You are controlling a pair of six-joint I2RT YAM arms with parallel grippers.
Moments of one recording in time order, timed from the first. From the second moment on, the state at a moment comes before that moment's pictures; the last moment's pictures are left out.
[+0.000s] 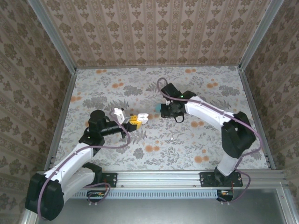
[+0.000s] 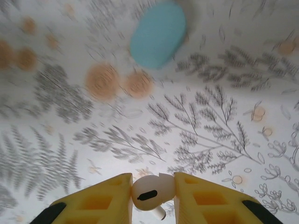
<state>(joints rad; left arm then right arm) -0.46 0.91 0.41 0.31 0.83 0.15 0.61 1.68 1.33 -0.73 -0.01 0.52</state>
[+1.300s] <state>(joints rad) -0.63 1.09 0.41 0.80 0.44 0.06 0.84 1.28 1.01 0.06 0.07 0.85</state>
